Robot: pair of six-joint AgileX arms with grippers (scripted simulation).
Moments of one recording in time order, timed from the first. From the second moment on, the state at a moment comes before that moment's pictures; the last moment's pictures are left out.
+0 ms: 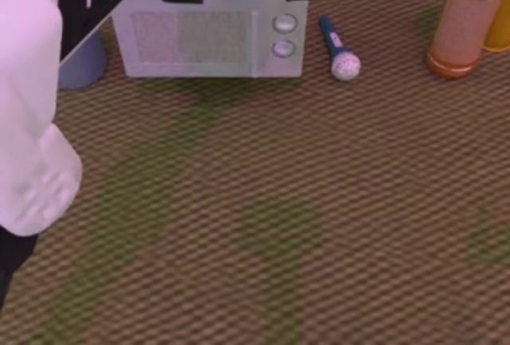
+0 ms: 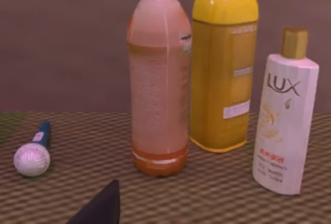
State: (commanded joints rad) left arm -0.63 2.31 2.47 -1.29 -0.30 -0.57; right arm 0.00 0.00 0.00 0.00 0.00 0.00
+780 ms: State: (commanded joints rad) left arm -0.58 2.39 2.35 -1.07 -0.28 -0.52; right arm 0.00 0.00 0.00 0.00 0.00 0.00
